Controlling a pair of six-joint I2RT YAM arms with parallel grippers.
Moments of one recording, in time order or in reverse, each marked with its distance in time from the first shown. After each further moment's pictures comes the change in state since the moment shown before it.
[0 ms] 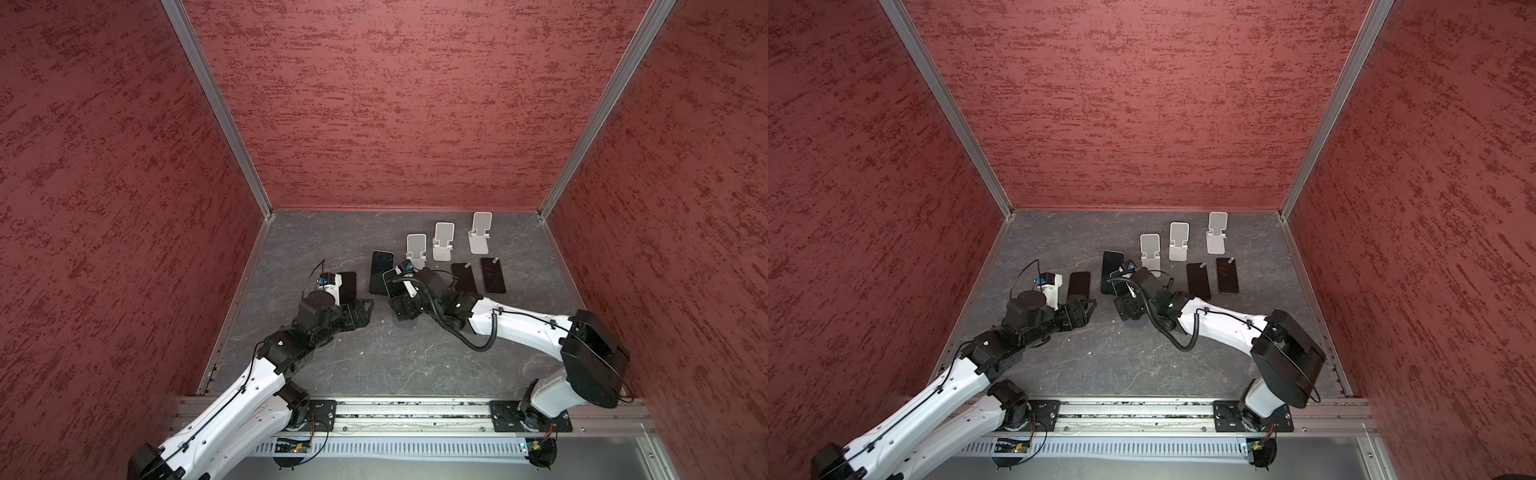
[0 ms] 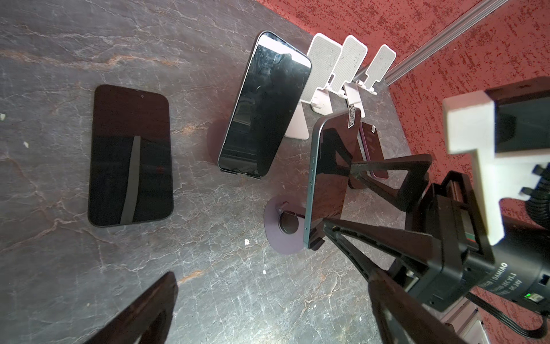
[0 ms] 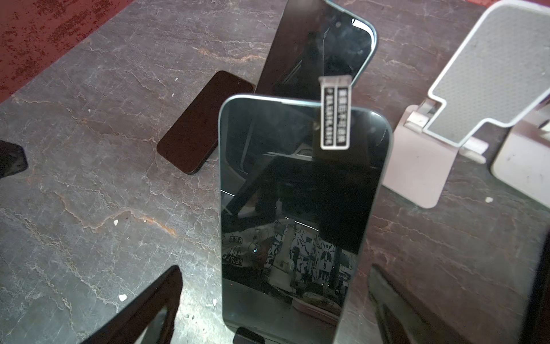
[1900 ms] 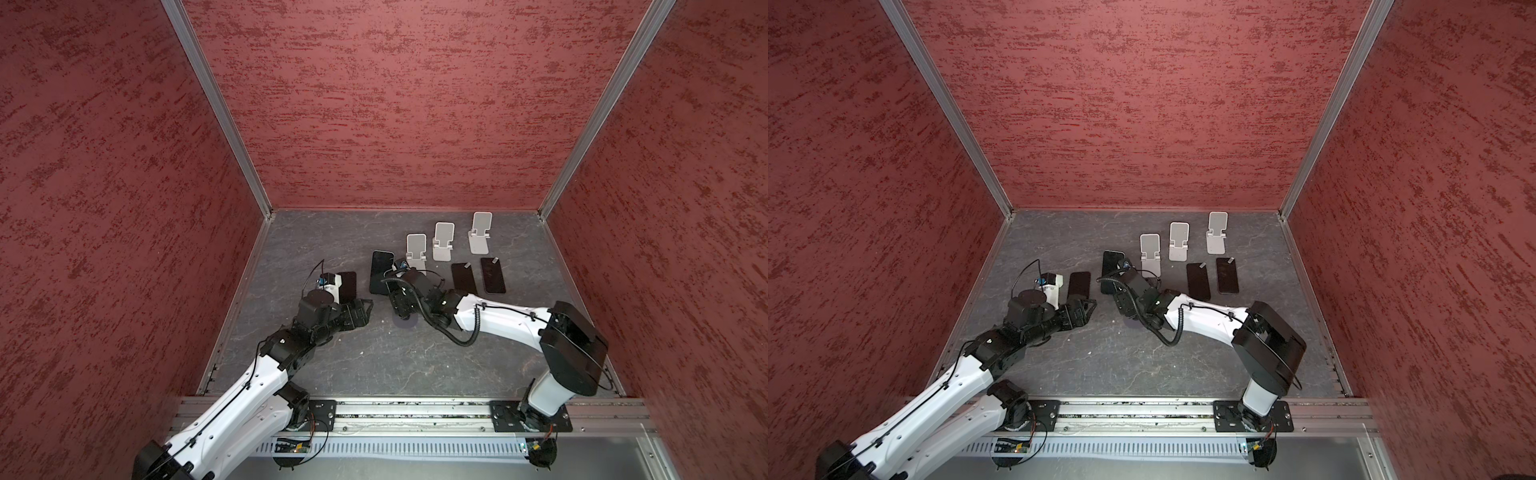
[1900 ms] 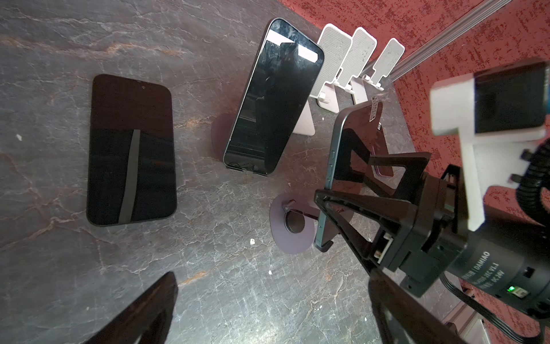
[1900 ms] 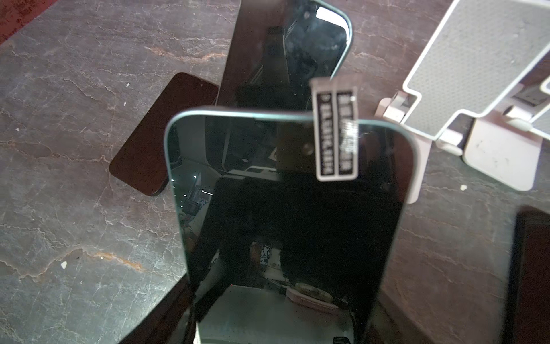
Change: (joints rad) left arm 0.052 0.029 -0.028 0.038 0.056 0.015; right arm 0.031 0.101 0.087 -0.039 0.151 0.074
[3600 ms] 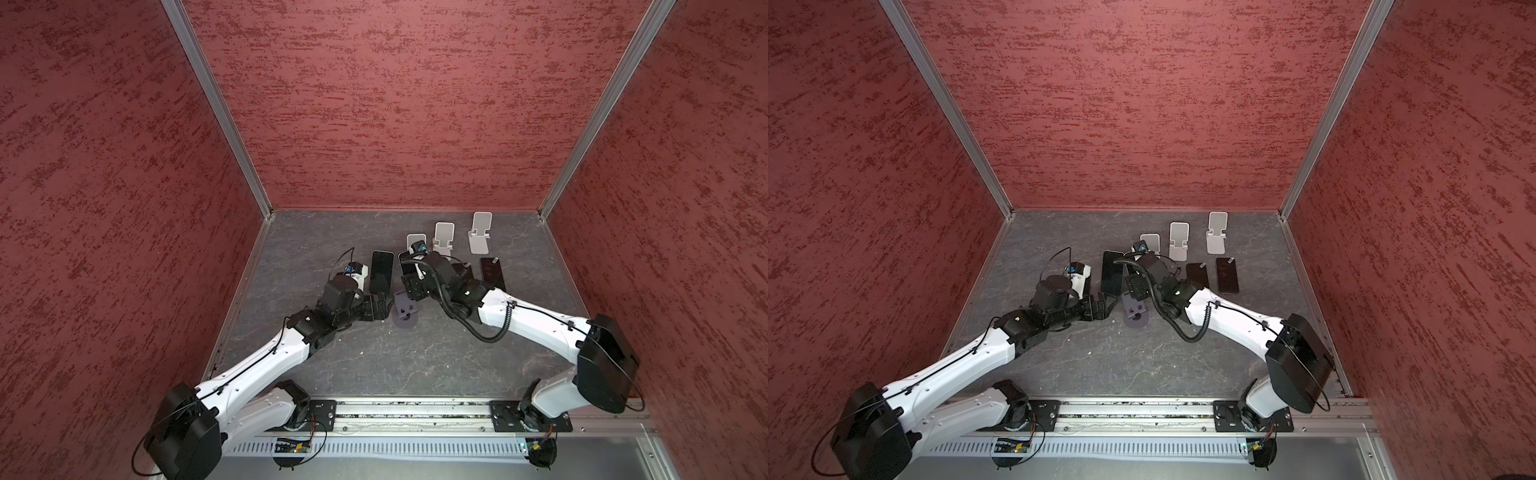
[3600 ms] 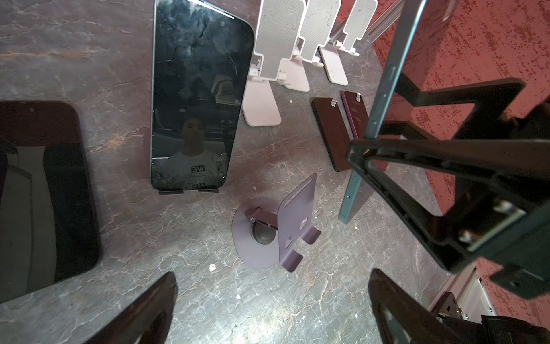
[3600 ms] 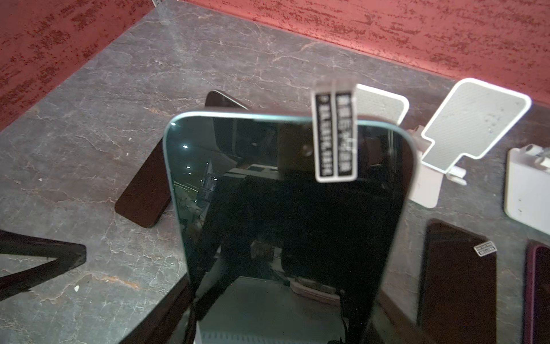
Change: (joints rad) left arm -0.110 0.286 0.127 0.138 0.031 0.073; right arm -0.108 -0.155 0.014 -0.073 -0.005 -0.046
